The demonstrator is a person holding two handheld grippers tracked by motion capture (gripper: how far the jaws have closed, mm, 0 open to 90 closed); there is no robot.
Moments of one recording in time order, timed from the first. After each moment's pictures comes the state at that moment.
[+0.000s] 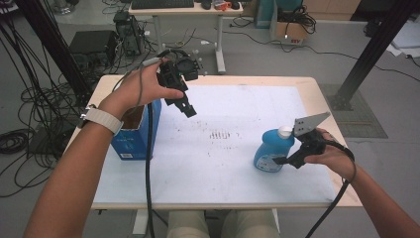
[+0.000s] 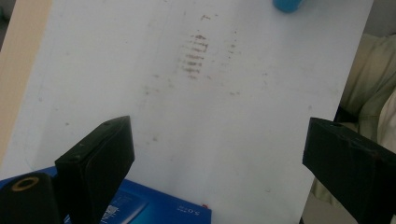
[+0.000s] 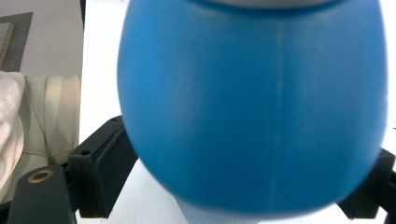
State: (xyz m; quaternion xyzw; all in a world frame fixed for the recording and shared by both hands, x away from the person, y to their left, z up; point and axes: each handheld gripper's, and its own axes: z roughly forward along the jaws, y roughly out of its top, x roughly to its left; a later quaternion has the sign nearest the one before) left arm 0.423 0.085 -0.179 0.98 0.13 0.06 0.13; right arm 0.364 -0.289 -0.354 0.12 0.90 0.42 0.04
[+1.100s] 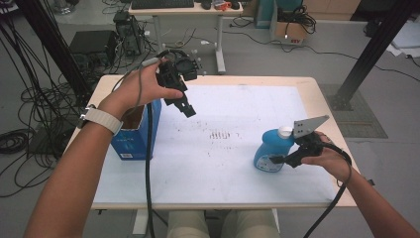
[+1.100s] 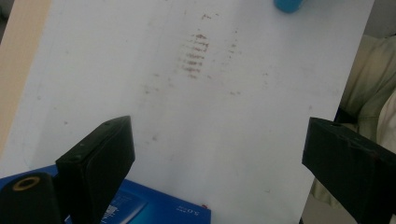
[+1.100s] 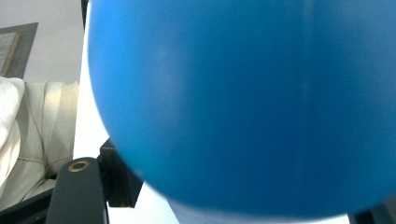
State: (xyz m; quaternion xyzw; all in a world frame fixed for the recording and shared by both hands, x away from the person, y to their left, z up) left arm 0.425 0.087 -0.181 0.98 0.13 0.06 0.13; right arm 0.366 -0.290 -0.367 0.12 0.89 0.44 0.04
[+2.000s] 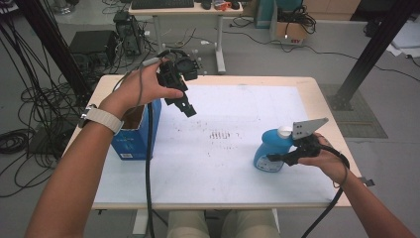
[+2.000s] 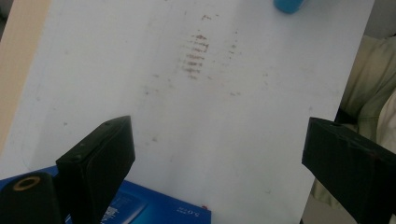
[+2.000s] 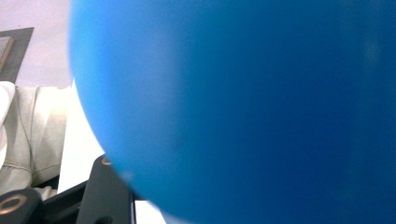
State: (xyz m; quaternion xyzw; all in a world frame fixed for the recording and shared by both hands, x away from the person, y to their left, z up) left arm 0.426 0.086 -0.181 0.98 0.13 0.06 0.13; right arm 0.365 -0.286 -0.375 0.13 0.88 0.46 0.06
